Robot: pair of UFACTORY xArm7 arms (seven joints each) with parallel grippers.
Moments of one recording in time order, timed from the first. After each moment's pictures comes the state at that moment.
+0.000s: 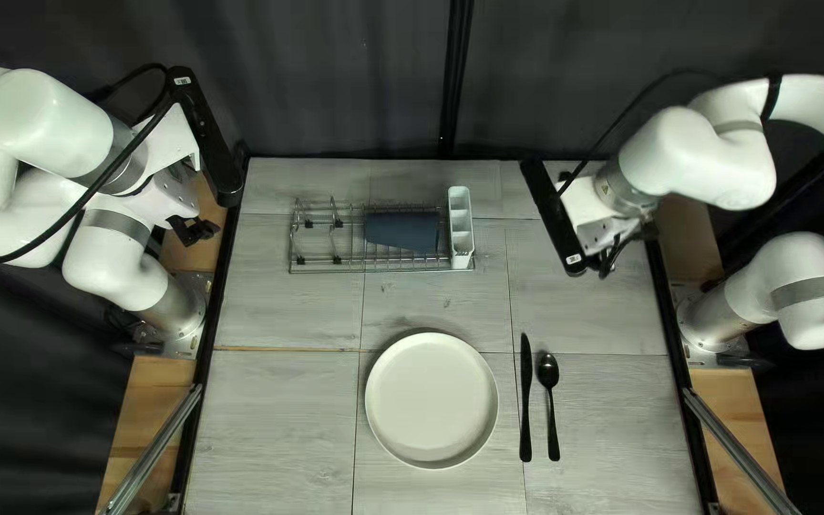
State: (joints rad) left arm -0.04 -1.10 -0.04 0.73 0.24 1.75 -0.53; right arm 0.07 -0.54 -0.21 0.71 -0.17 1.02 -0.58
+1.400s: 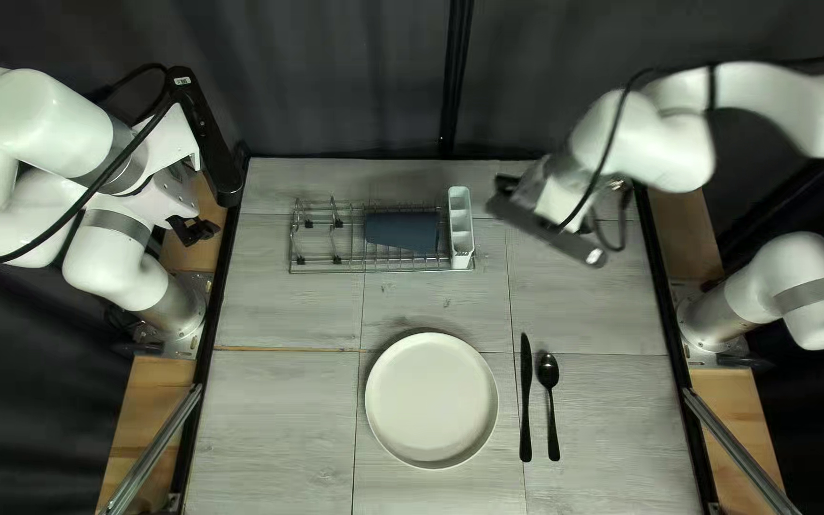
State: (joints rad) left arm -0.04 -1.10 -0.04 0.73 0.24 1.75 -0.53; right arm 0.11 -0.58 -0.34 0.73 -0.15 1.09 -1.12
